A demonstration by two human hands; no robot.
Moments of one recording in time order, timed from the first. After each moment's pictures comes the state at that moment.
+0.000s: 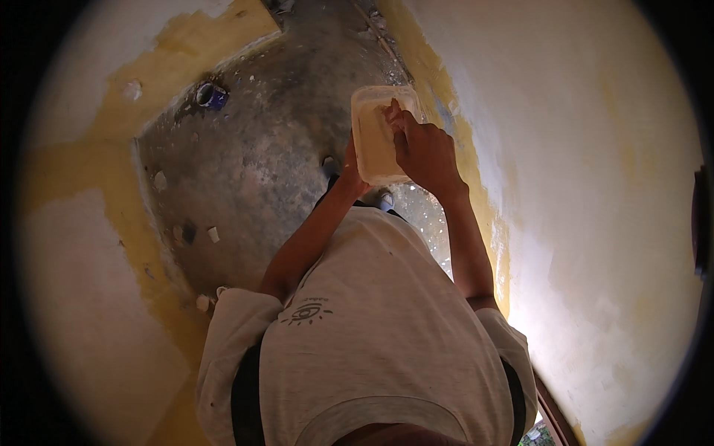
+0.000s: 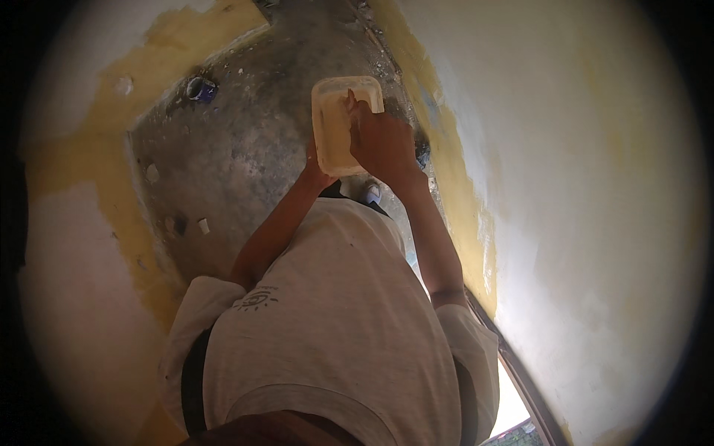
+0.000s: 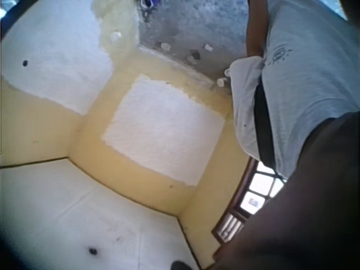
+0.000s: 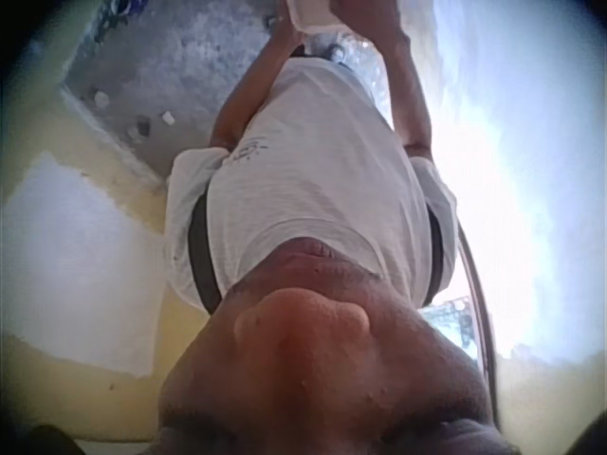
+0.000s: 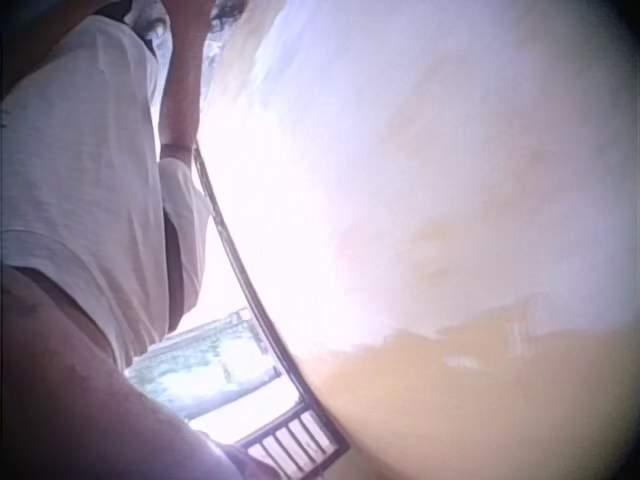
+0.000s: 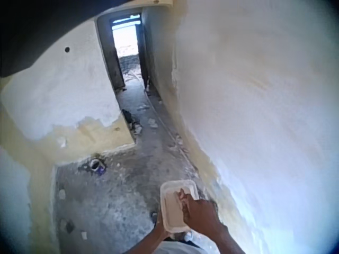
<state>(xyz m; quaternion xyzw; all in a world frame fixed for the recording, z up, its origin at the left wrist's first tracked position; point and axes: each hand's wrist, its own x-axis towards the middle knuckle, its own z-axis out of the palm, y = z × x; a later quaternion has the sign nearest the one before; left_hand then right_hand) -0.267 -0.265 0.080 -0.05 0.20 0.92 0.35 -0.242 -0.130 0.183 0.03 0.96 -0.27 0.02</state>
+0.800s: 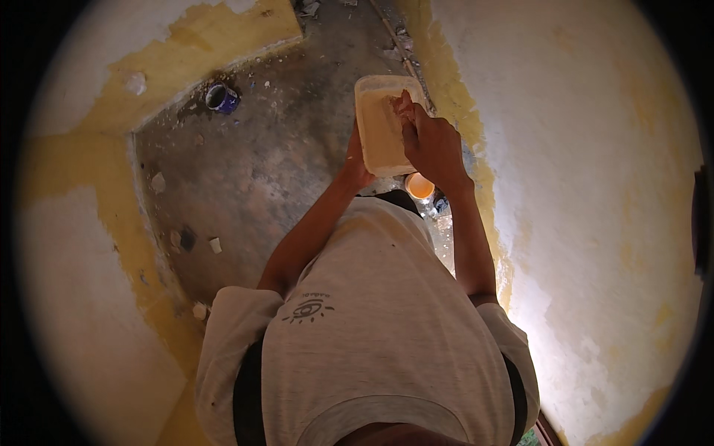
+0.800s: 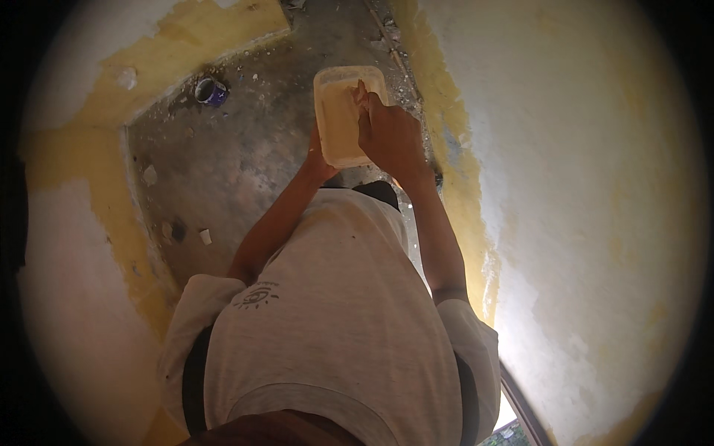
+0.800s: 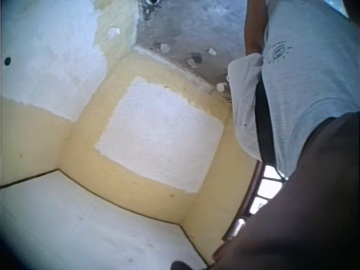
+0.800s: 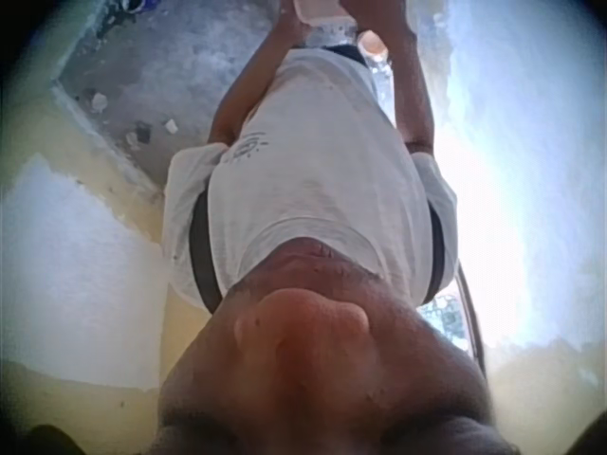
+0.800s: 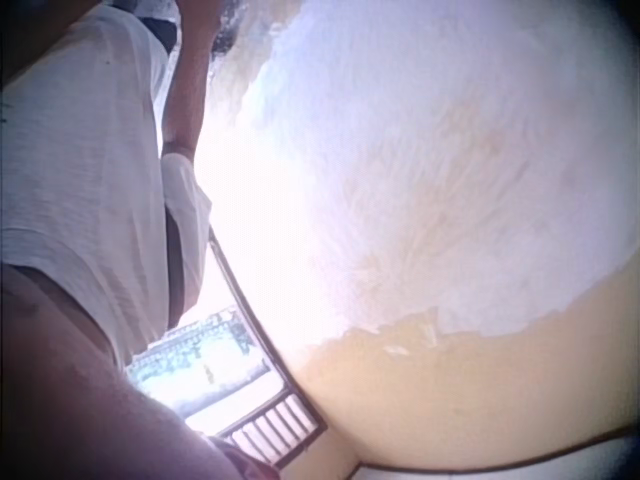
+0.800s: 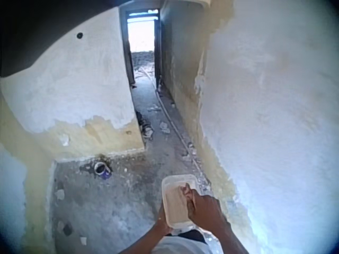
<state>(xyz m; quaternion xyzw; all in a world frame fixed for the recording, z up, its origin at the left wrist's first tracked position) -0.473 -0.374 0.070 -0.02 0.18 0.93 0.33 -0.452 -0.242 0.176 0.01 0.96 -0.27 -0.02</state>
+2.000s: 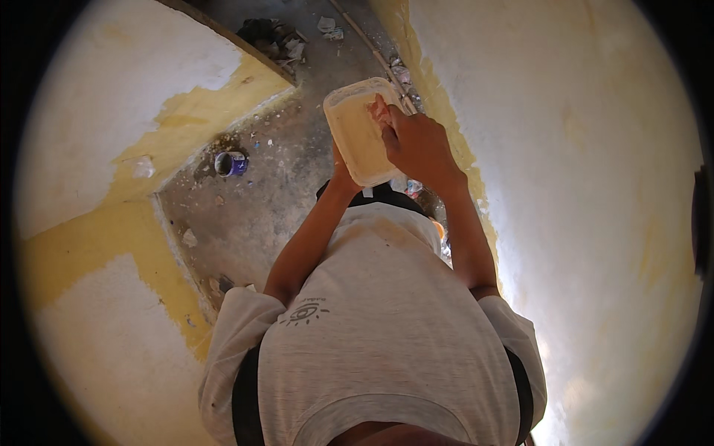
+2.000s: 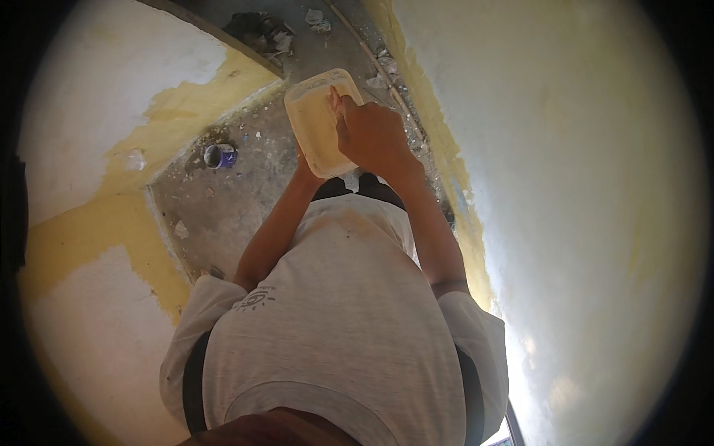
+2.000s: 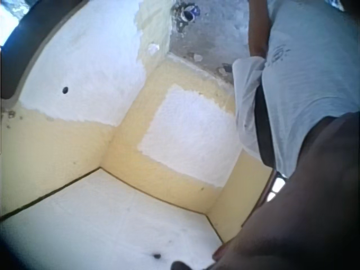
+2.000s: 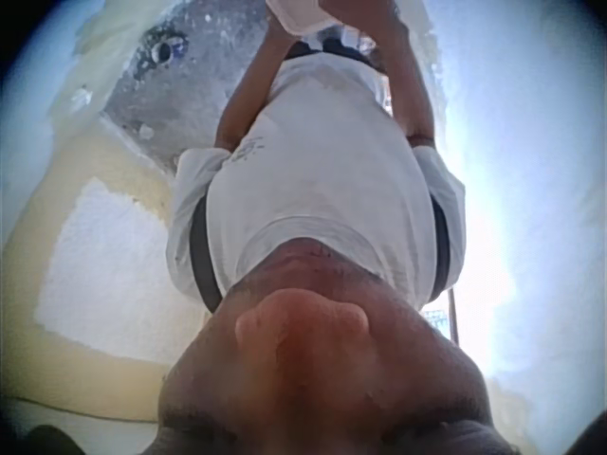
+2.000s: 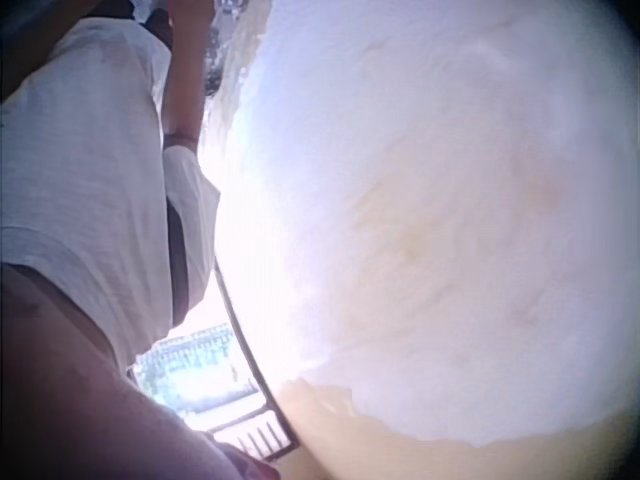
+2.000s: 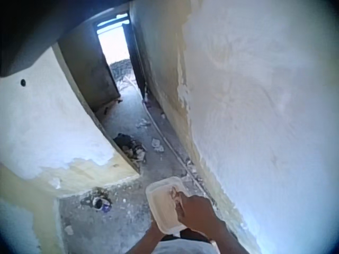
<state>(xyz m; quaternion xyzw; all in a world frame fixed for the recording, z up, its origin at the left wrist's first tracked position) -0.781 -0.224 0.061 -0.07 0.14 0.93 0.32 -0.753 -0.078 0.179 0.01 0.95 -0.31 -0.03</state>
